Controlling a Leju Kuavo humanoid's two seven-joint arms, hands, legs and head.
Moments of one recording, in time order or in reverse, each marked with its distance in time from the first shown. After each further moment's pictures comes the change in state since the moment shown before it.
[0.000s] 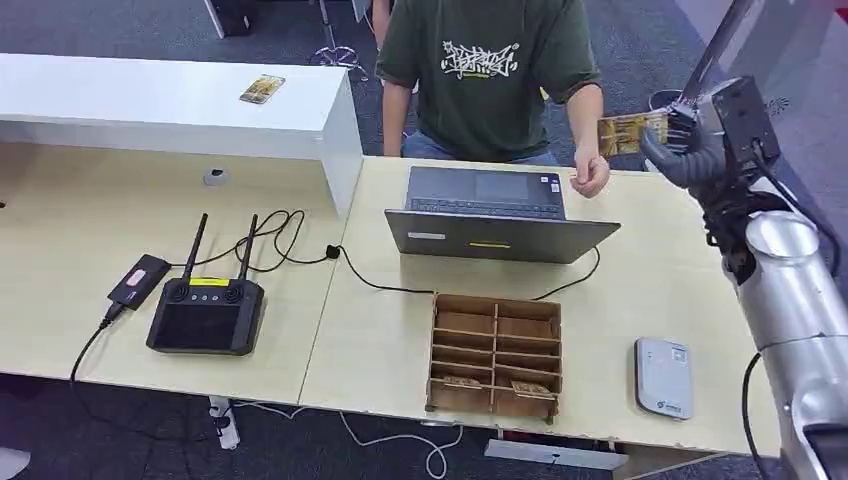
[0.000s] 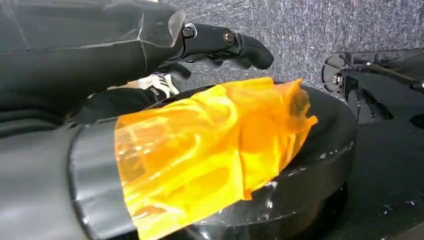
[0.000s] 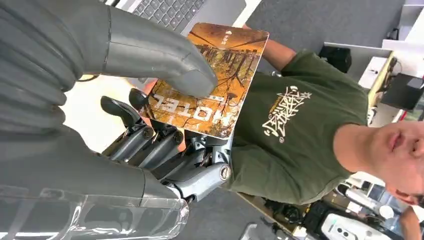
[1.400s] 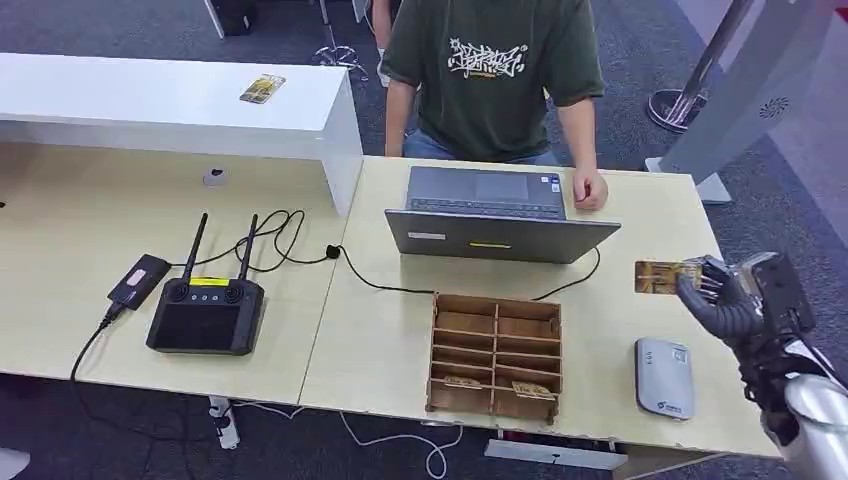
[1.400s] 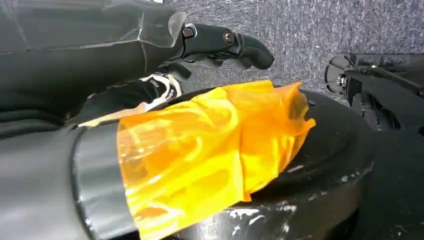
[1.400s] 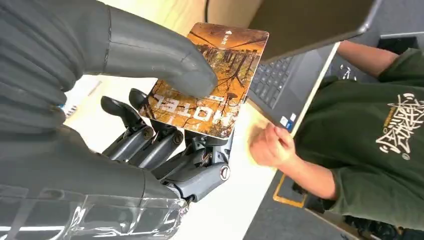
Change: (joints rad) left arm 0.016 -0.005 0.055 0.000 0.000 0.018 -0.022; right arm 0.642 -0.133 -0.238 -0.314 -0.077 -0.026 -0.061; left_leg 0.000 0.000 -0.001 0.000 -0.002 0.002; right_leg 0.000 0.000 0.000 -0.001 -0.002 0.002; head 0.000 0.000
